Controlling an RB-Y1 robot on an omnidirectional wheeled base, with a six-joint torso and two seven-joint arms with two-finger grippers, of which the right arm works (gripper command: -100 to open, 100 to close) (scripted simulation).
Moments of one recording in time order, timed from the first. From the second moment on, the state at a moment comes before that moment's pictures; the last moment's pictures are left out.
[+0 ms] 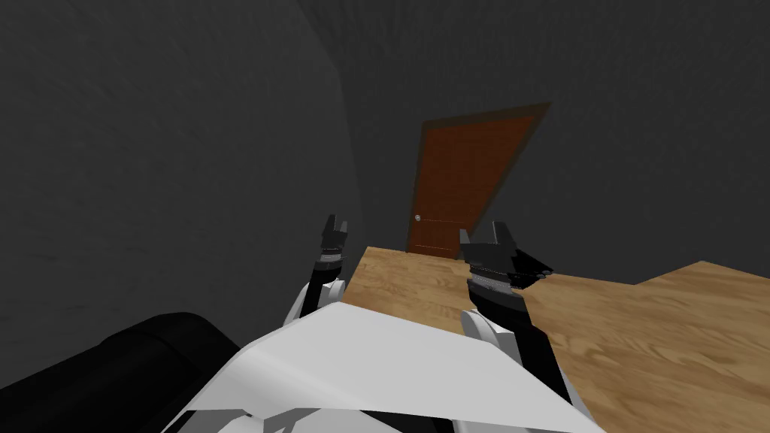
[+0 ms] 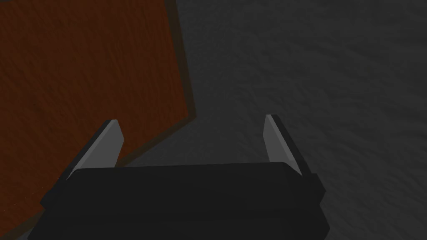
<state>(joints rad) 0.48 -0.03 0.07 -2.38 -0.07 -0.40 -0.08</state>
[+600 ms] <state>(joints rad) 0.44 -0.05 0.03 -2.25 -0.03 -0.44 0.00</state>
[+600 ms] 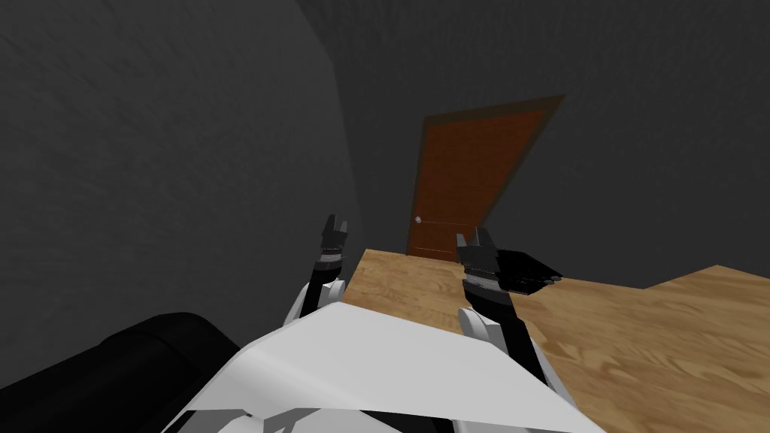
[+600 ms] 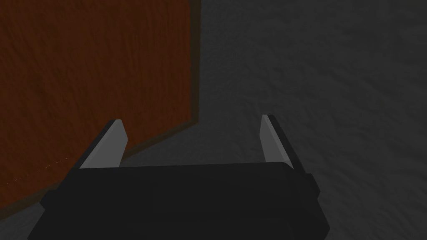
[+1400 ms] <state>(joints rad) 0.39 -0.07 -0.01 -2.08 0.04 -0.49 0.13</state>
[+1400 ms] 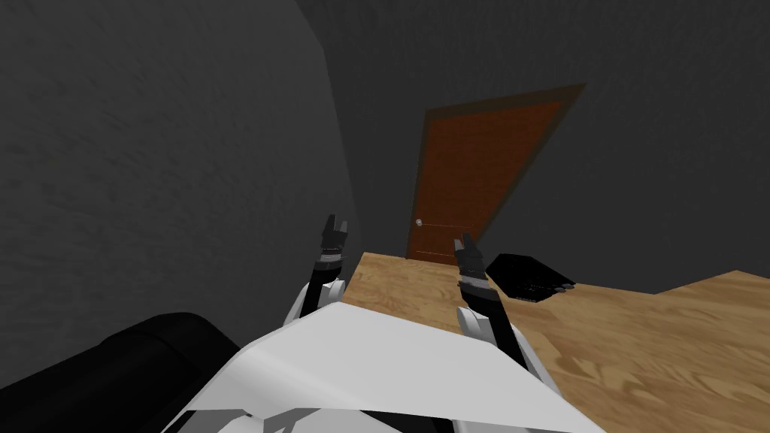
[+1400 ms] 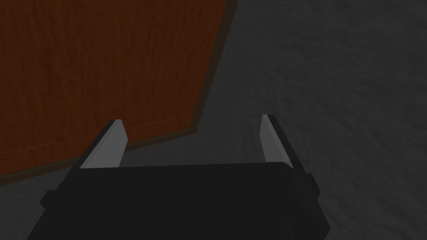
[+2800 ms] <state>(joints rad) 0.28 -0.10 -0.10 -1.72 0.17 -0.60 0.39</state>
